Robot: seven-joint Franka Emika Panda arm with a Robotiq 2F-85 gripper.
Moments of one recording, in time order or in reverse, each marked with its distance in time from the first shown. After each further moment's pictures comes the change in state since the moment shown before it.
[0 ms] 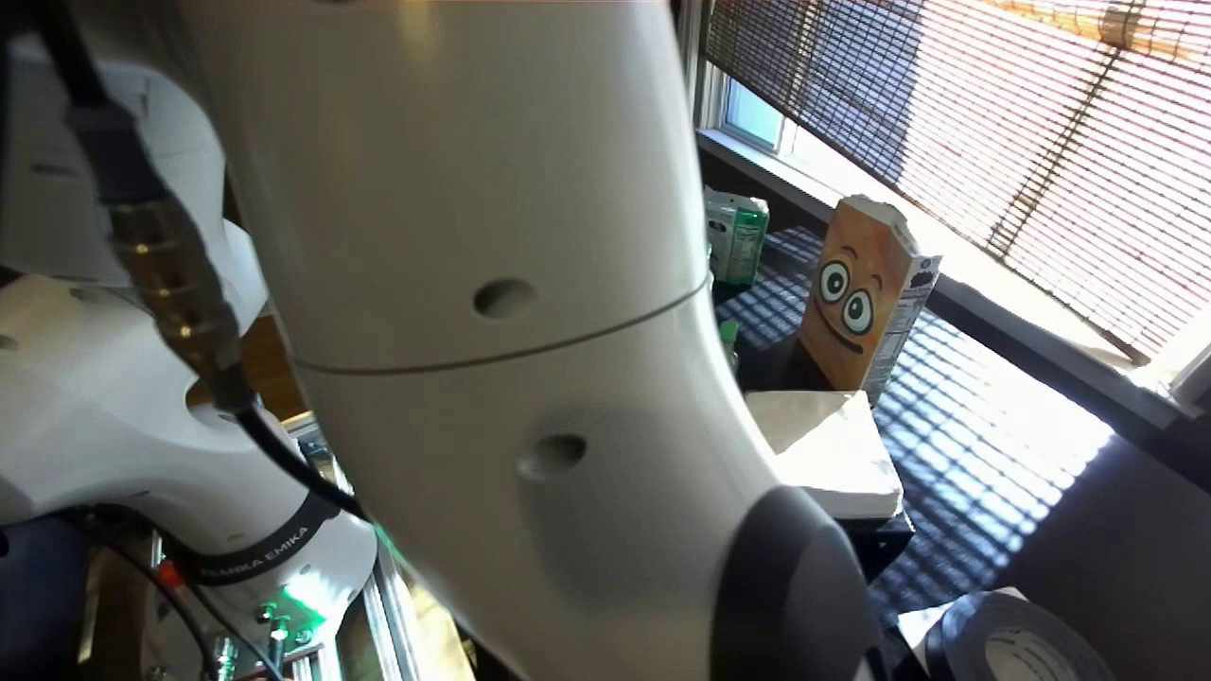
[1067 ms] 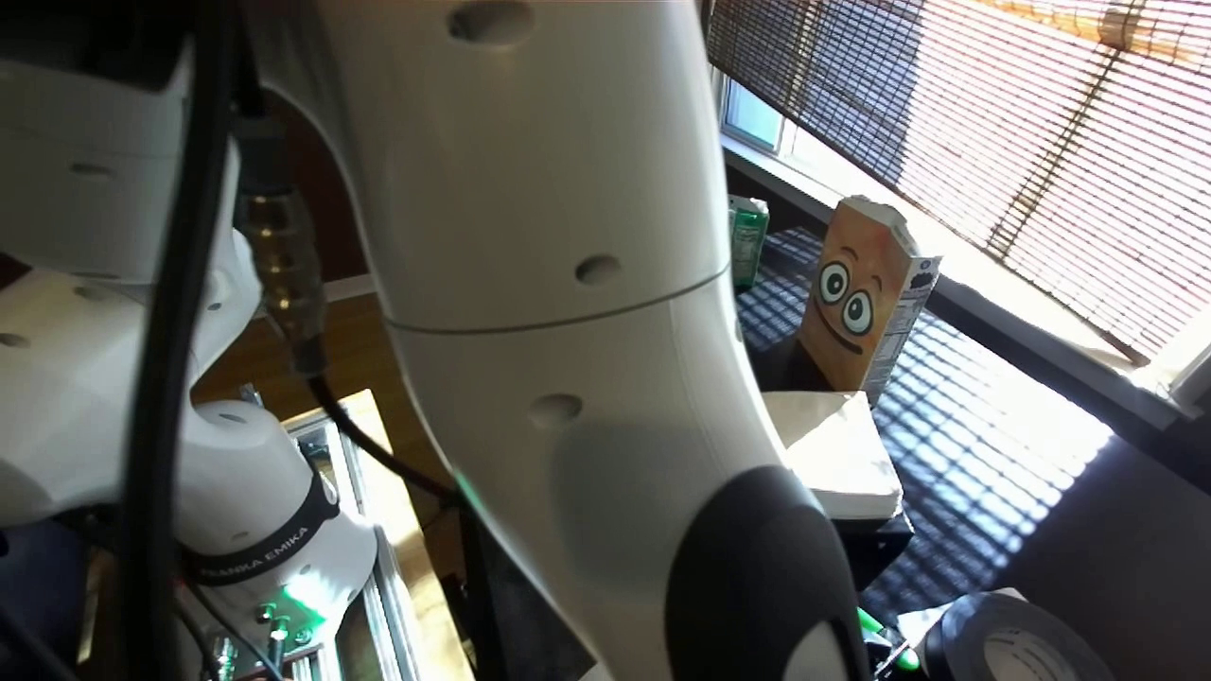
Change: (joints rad) arm 0.075 0.022 0.003 -0.014 0.321 0.249 -0.277
